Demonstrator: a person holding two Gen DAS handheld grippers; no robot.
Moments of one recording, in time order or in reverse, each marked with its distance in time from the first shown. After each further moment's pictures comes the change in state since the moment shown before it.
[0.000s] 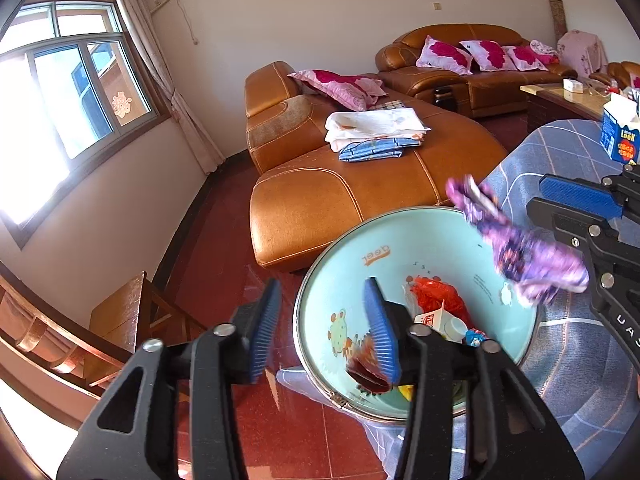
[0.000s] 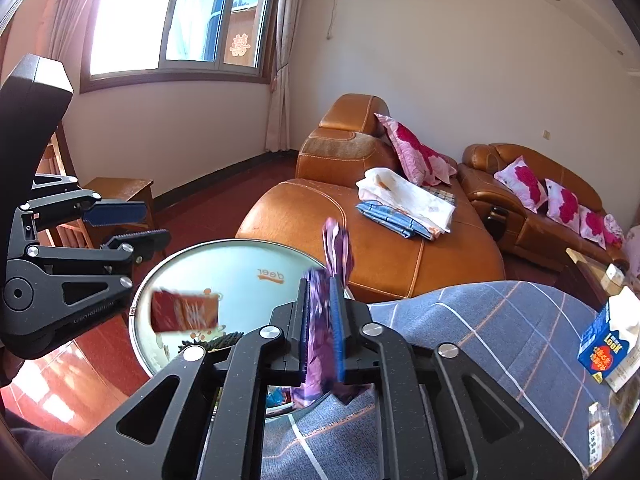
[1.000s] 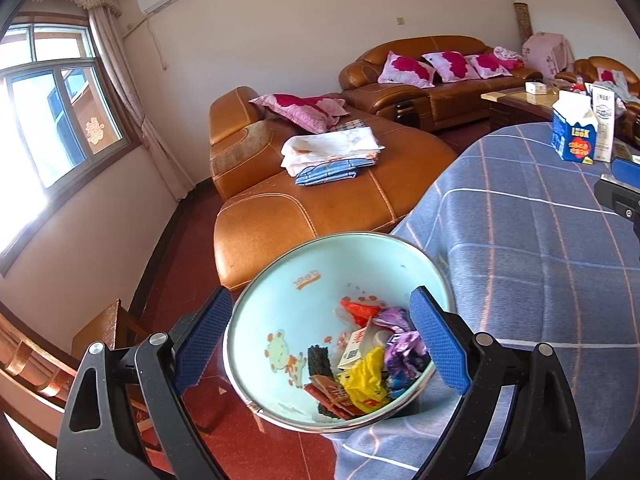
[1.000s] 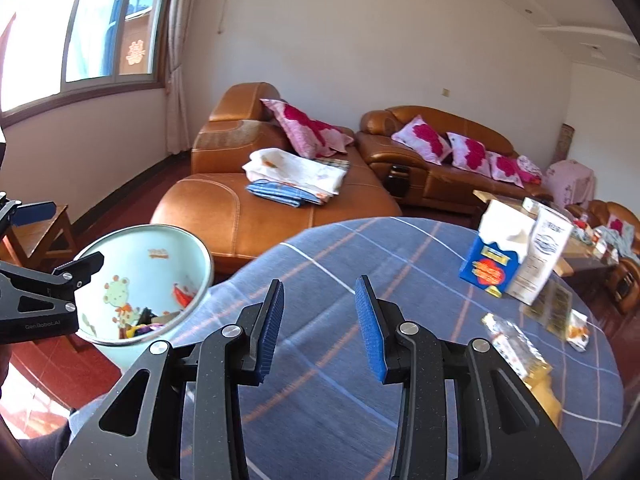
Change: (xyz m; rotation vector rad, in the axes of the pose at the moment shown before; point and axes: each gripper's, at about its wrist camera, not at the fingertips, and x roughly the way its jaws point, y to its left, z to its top) left arm -0.033 -0.061 0.010 0.068 -0.081 -0.123; right arm -0.084 -0.082 -0.047 0.217 0.063 -0.352
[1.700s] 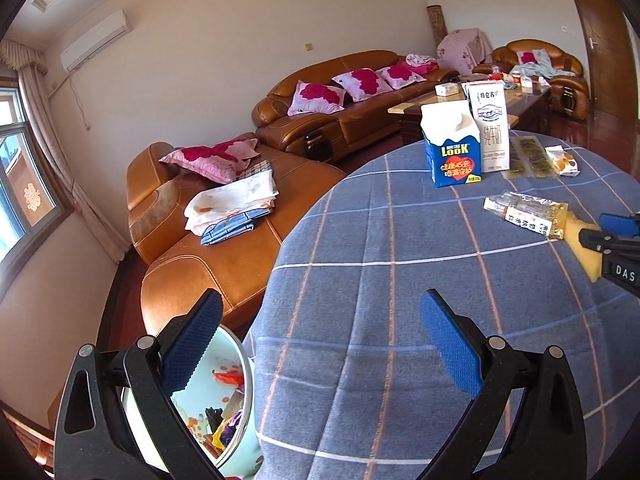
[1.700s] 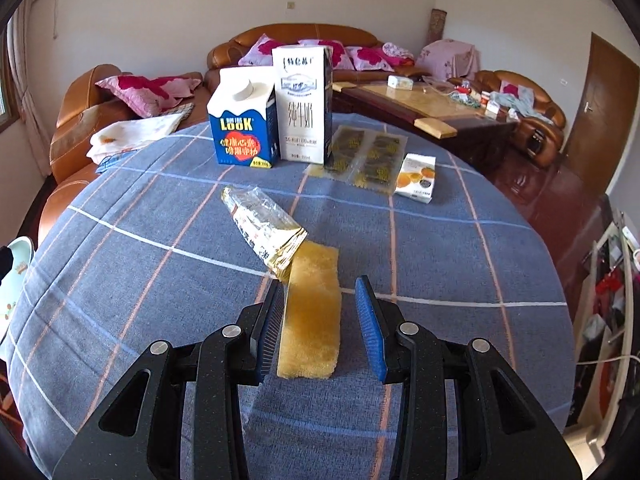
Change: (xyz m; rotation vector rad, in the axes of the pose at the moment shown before) left arm -0.019 -0.154 0.052 0.185 -0.110 -0.209; right arm -0.005 -0.177 -0.087 0.374 0.302 -0.316
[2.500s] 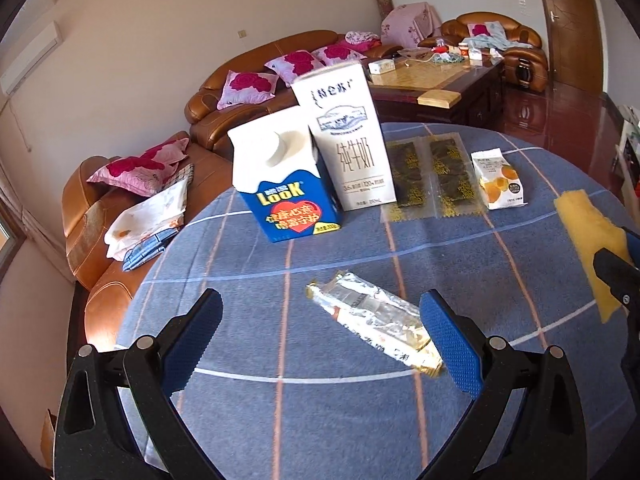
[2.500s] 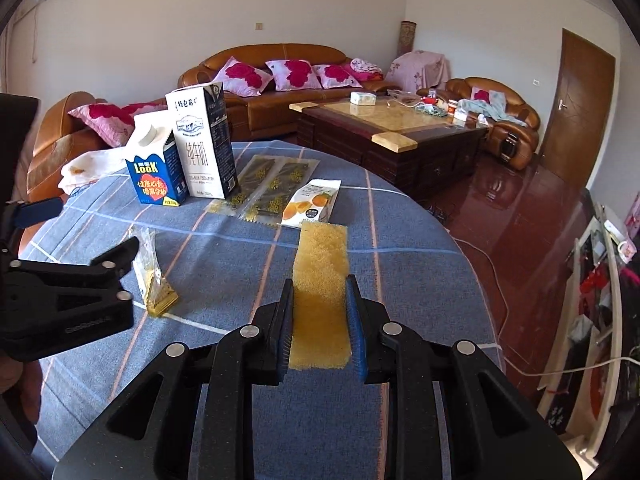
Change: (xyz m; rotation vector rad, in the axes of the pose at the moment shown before) left arm 0.074 -0.177 0.084 0.104 0.094 -0.158; right arm -0.007 -0.092 0.015 0.052 -0.113 -0.083
